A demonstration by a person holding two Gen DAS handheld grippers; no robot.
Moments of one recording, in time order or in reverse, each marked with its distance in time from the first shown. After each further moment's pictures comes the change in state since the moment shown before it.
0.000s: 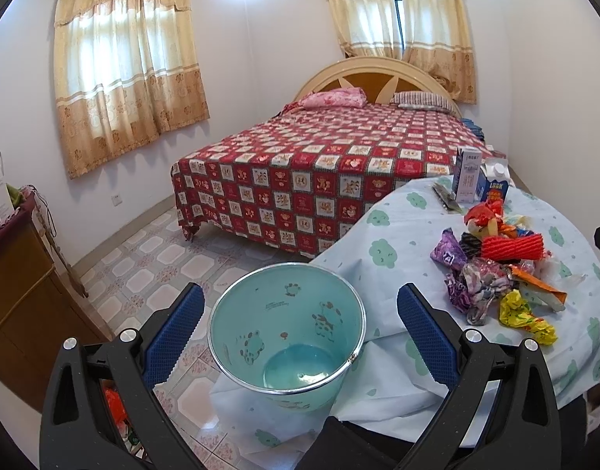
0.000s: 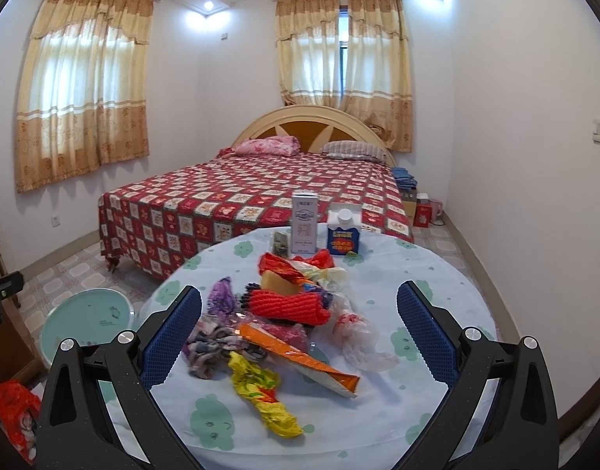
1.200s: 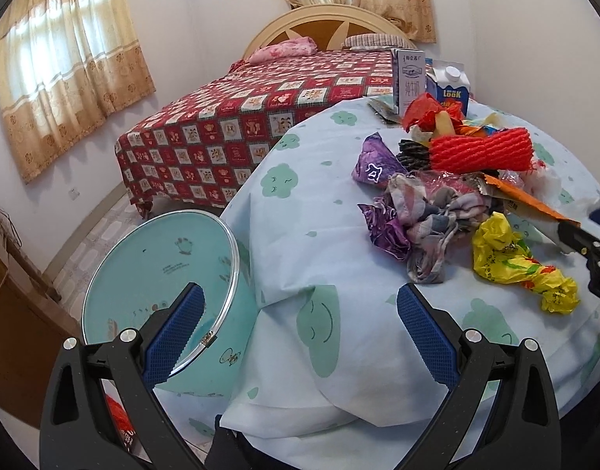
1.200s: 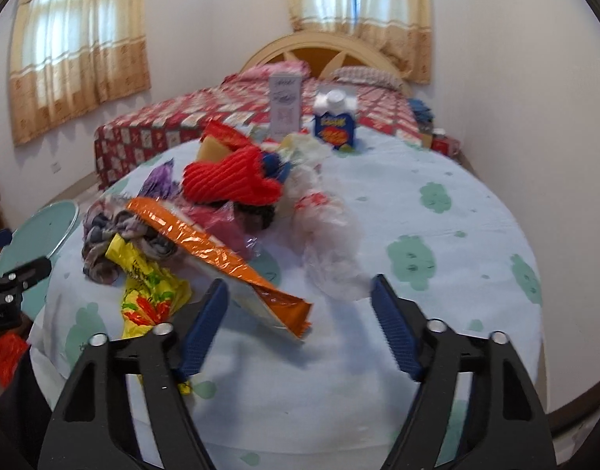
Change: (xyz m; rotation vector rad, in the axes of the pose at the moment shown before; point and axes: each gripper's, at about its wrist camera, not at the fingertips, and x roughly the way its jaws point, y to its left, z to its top) left arm 0.093 -0.134 -0.050 0.136 0.174 -0.095; right arm 0.092 -0.058 -0.084 -0.031 0.289 0.090
